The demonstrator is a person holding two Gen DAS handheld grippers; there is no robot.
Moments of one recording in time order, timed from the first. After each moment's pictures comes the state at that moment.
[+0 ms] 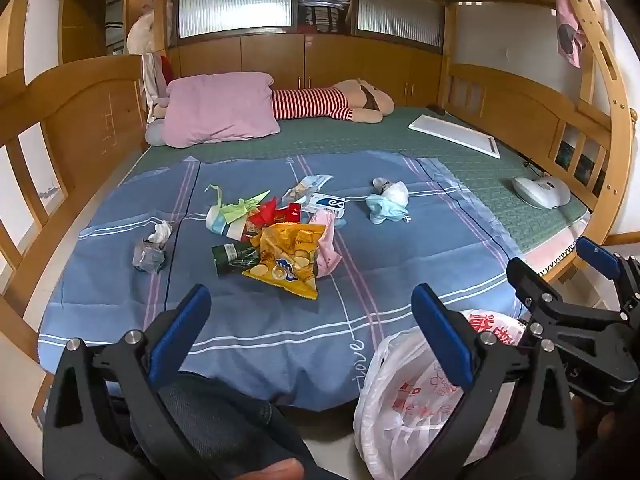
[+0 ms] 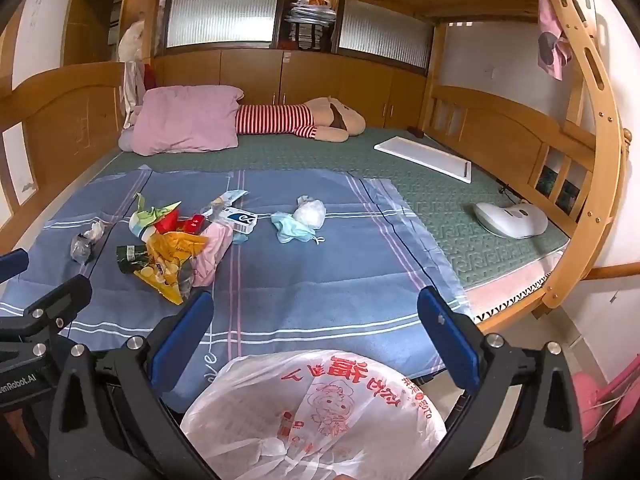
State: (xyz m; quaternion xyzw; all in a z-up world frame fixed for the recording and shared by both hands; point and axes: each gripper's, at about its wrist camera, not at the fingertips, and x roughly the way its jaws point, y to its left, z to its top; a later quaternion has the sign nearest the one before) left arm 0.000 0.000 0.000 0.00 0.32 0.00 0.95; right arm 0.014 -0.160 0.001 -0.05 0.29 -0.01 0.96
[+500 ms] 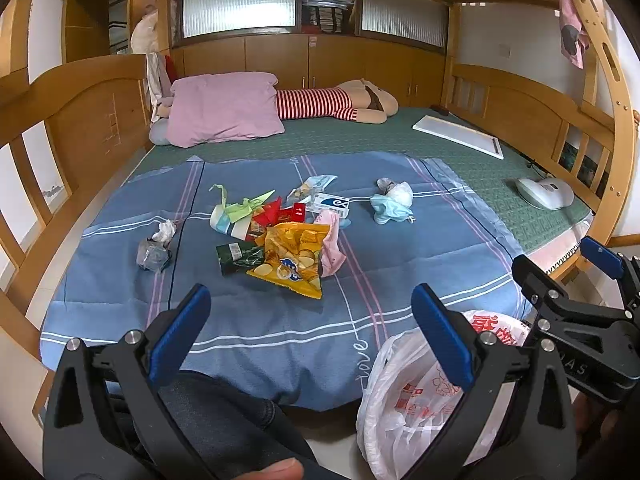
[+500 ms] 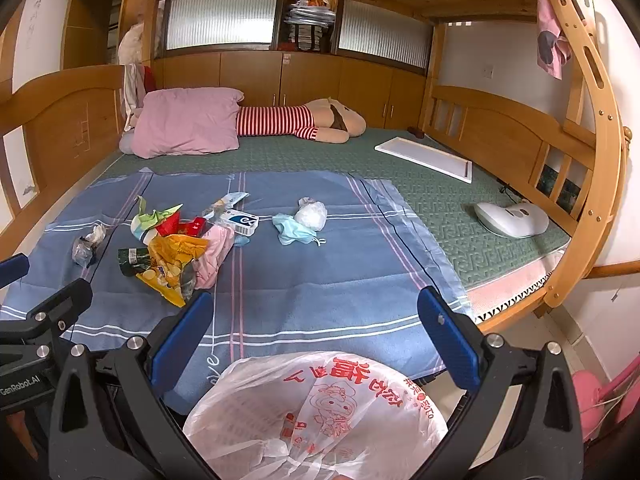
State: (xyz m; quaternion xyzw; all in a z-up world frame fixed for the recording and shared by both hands) left arm 0.000 0.004 0.001 0.00 0.32 0.01 0.95; right arm 0.017 -0.154 -0.006 -0.05 0.29 -0.01 0.96
